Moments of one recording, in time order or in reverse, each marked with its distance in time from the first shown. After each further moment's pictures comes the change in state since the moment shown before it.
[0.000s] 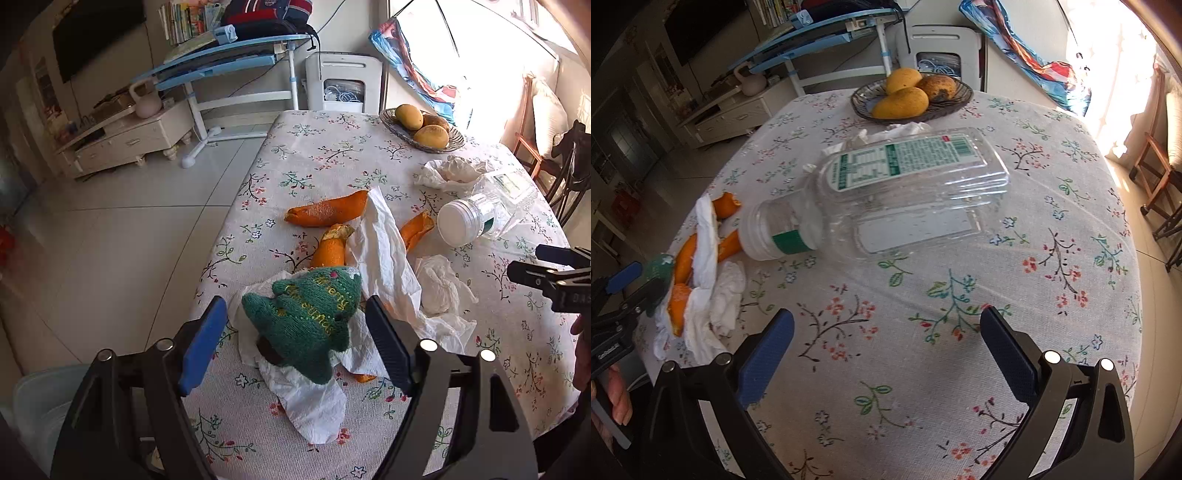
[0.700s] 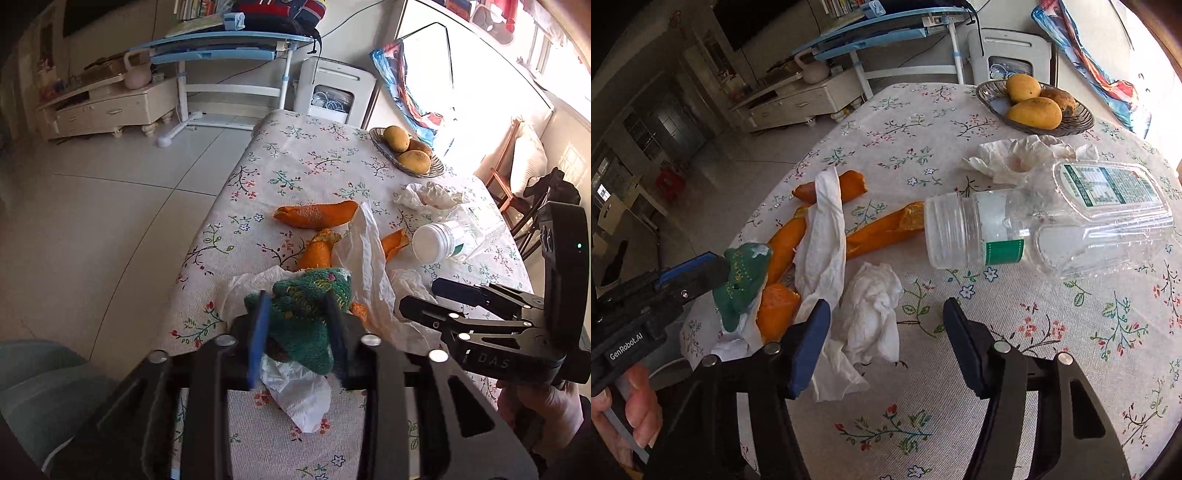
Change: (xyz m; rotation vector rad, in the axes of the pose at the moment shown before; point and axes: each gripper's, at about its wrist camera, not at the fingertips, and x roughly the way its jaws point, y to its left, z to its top) left arm -0.004 0.023 -0.006 -0.130 -0.004 -0.149; right arm 0.031 0.079 0.008 -0.087 0.023 0.138
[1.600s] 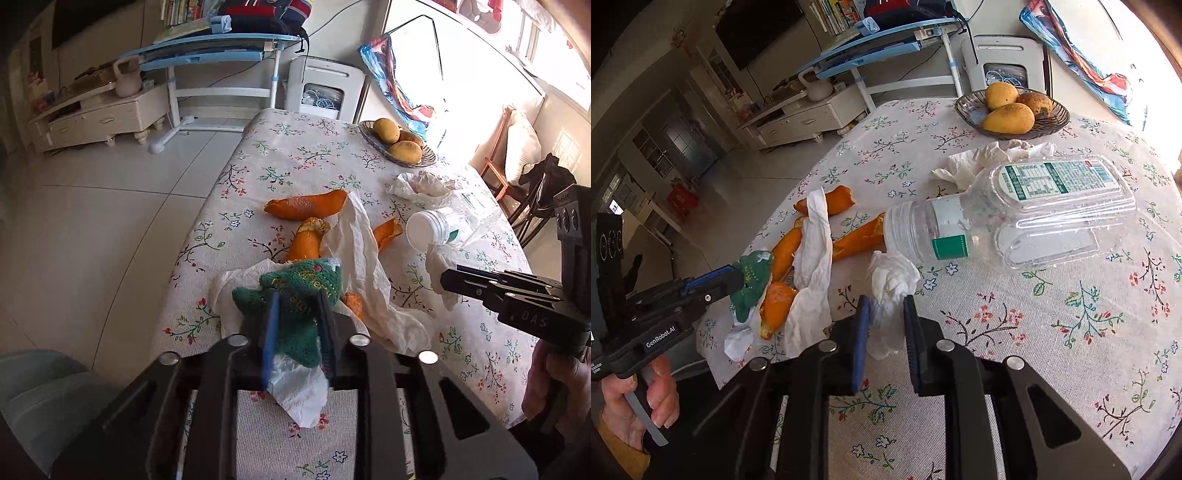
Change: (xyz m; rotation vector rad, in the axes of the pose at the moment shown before) left arm 0.001 -0.007 -0.005 0.050 -0.007 -0.008; right arm -0.028 -0.028 -0.010 0.038 -0.052 0.066
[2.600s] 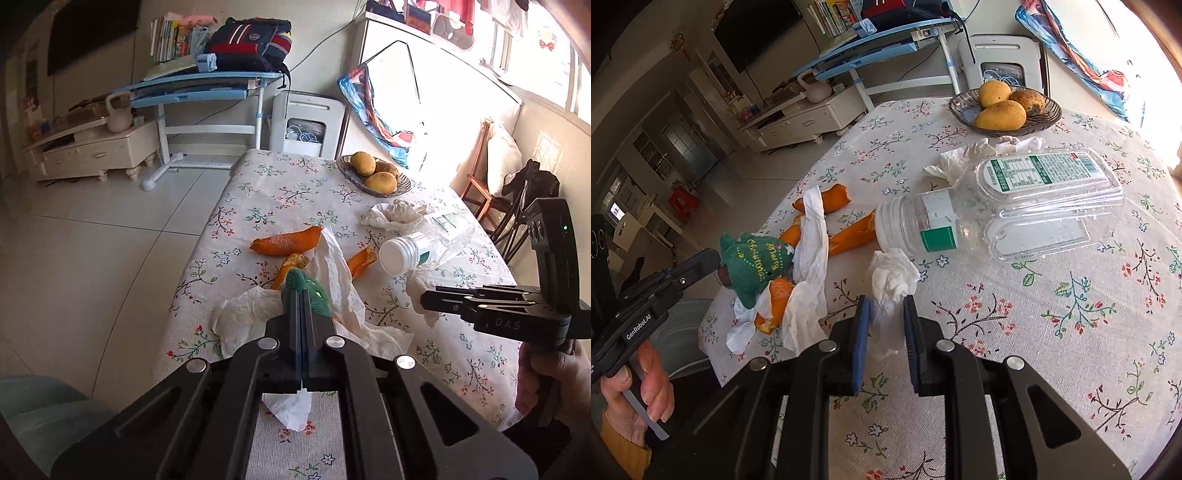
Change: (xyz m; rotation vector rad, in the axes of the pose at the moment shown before) left arm -0.034 -0.006 -0.001 0.042 -0.158 -0.070; right arm -0.008 -0.005 -0.005 0.007 -0.007 0.007
